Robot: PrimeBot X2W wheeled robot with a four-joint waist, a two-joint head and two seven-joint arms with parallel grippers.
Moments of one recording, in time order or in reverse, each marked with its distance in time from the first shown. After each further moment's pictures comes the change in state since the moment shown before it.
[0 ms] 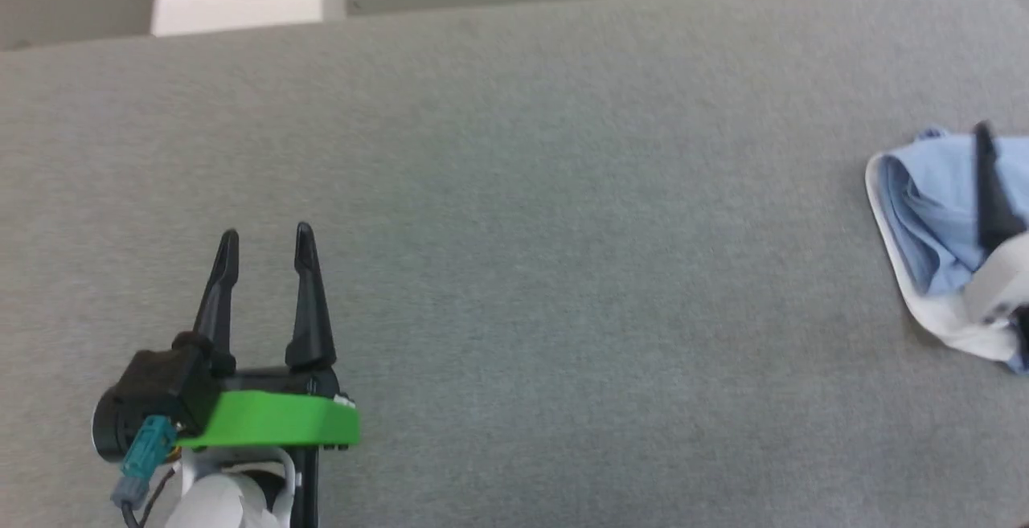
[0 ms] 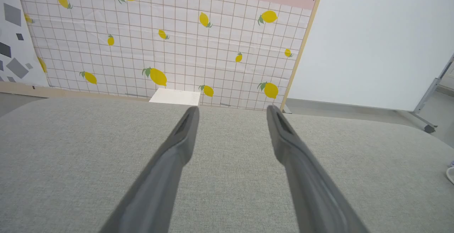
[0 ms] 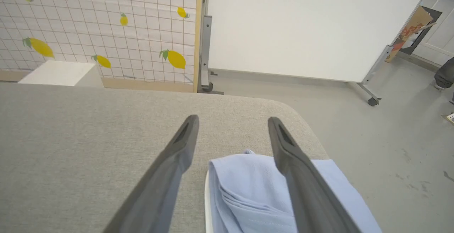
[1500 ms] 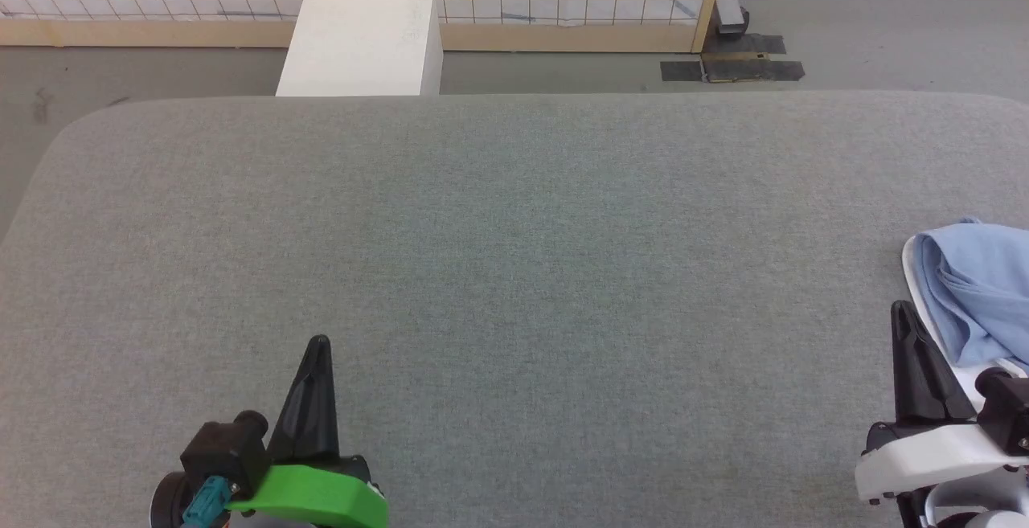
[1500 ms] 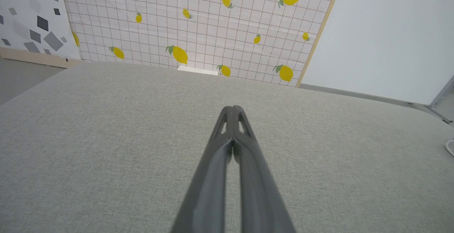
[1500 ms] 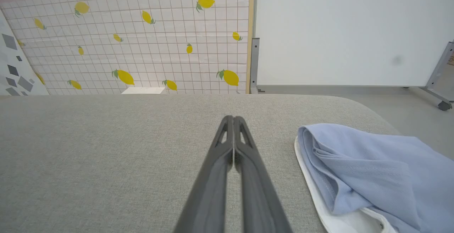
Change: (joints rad) left arm 0.144 -0.097 0.018 0.156 0.028 -0.121 -0.006; right arm 0.370 0.208 0.054 -0.031 -0.024 0.000 -0.336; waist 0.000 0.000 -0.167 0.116
